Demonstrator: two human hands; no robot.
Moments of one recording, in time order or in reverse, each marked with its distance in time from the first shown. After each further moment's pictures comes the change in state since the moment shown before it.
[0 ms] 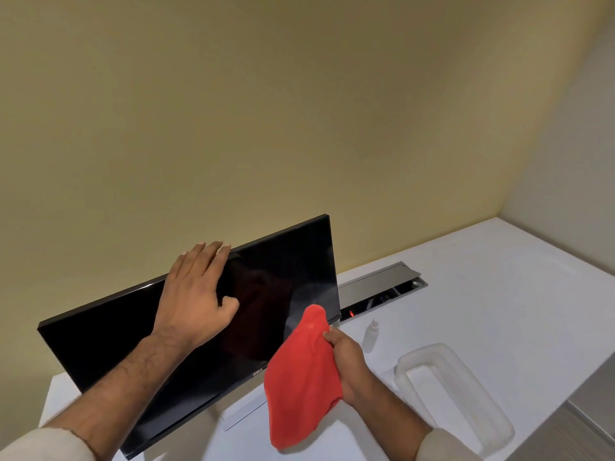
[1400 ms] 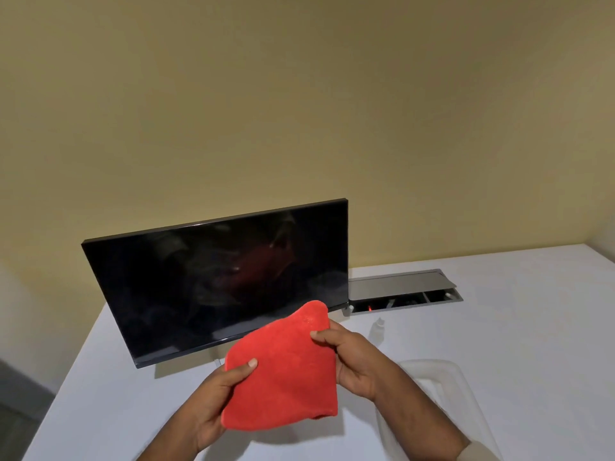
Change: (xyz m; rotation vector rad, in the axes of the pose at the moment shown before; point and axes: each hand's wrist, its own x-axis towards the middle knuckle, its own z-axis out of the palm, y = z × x) left_hand -0.161 0.108 0.089 -1.867 -0.372 -1.143; right_hand -0.018 -0.035 -0.057 -0.112 -0.578 0.245
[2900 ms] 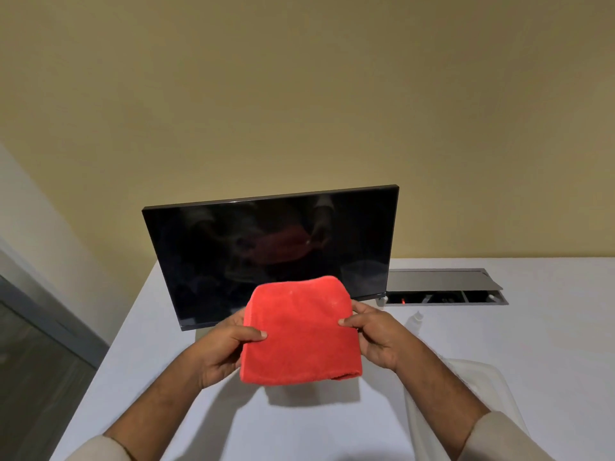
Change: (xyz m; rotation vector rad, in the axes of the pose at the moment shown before) left_hand -0.012 0.055 -0.037 0.182 -0.066 0.104; right_hand 0.038 -0.004 0.010 -0.083 0.049 0.044
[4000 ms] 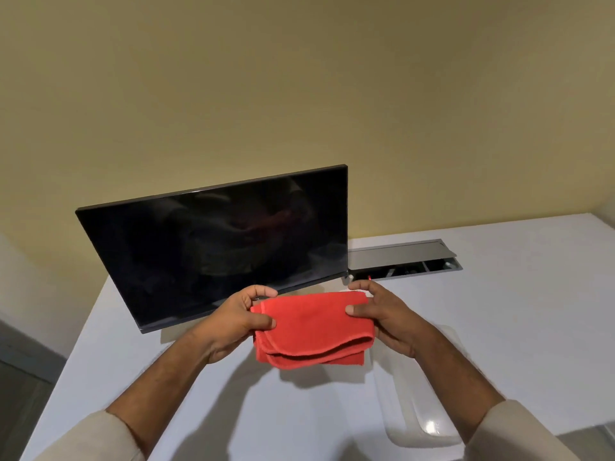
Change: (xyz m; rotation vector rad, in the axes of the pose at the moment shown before) left_hand 0.026 0.004 0.074 0.274 -0.024 0.042; right_hand -0.048 -0.004 -0.089 -0.153 -0.048 -0.196
